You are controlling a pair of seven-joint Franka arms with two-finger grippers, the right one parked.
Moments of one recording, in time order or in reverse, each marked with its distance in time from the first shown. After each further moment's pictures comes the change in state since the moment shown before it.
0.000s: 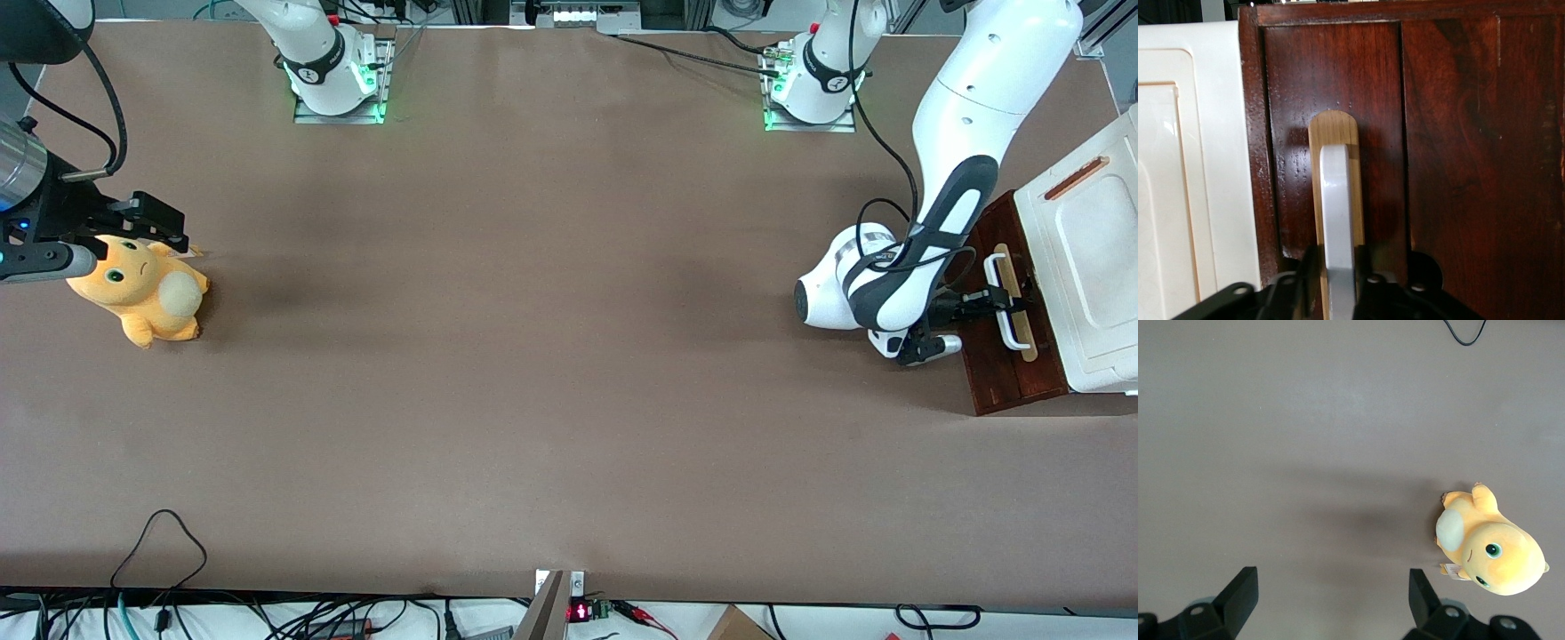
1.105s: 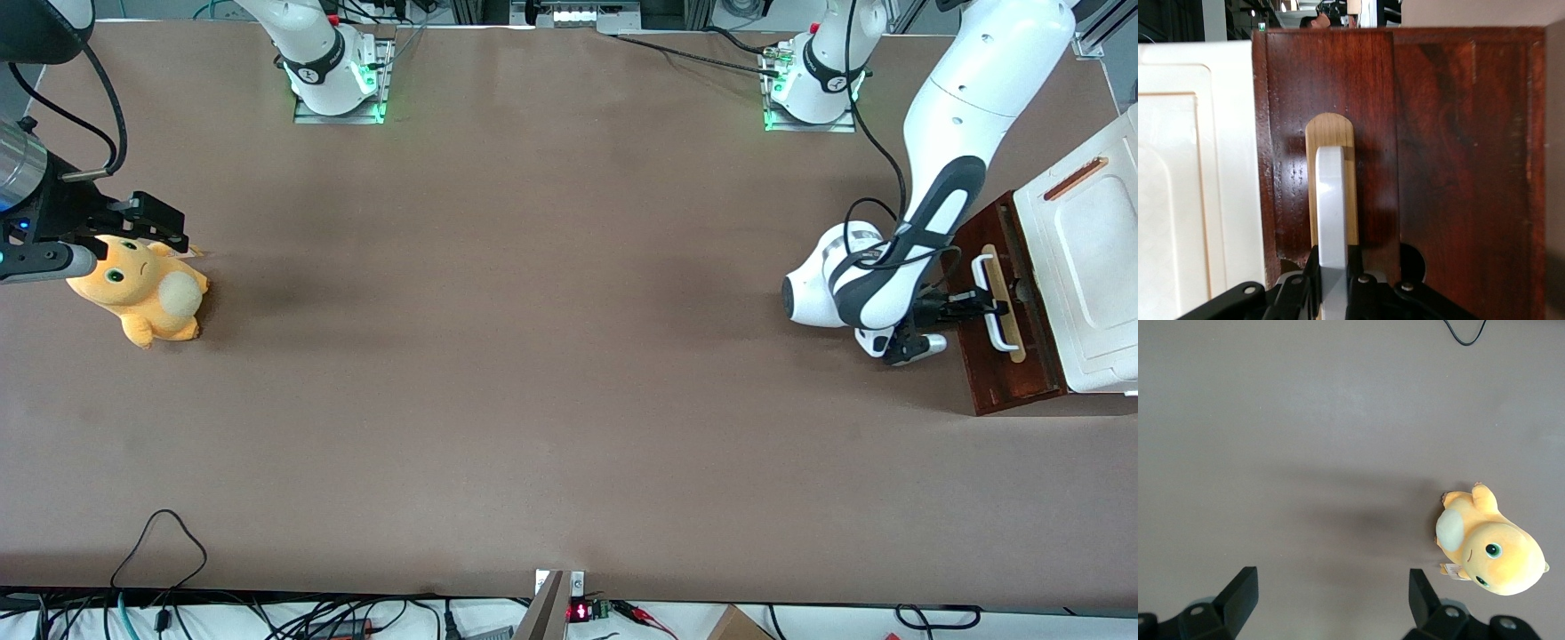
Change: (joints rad) arm -0.001 0.016 -0.065 0.000 0.002 -0.035 -0.023
